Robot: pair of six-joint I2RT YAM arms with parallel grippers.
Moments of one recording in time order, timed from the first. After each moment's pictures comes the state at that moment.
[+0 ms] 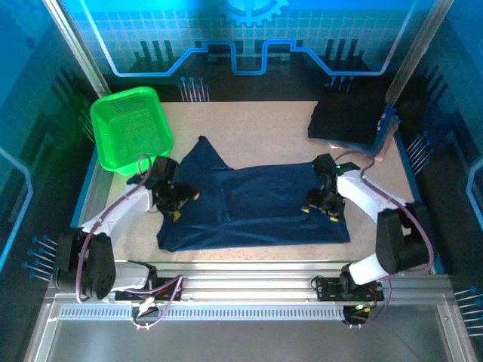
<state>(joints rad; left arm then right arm) -0.17 1.32 0.88 -0.75 0.21 -1.01 0.26 1.45 0.97 -0.97 -0.01 0.62</state>
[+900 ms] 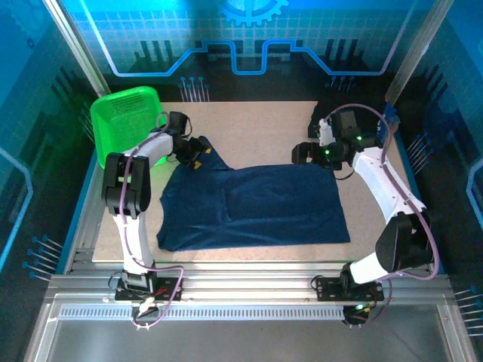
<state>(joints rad) -0.08 2.06 1.49 -0.57 0.37 -1.01 0.15 1.49 1.33 -0.88 -0.31 0.24</state>
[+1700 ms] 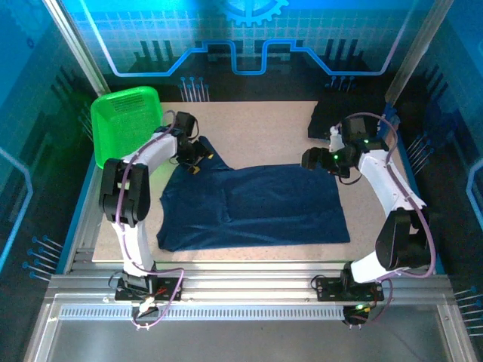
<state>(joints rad) -0.16 1.94 1.47 -0.72 0.22 -0.97 0.05 1.49 1.24 -0.88 -0.34 0.24</state>
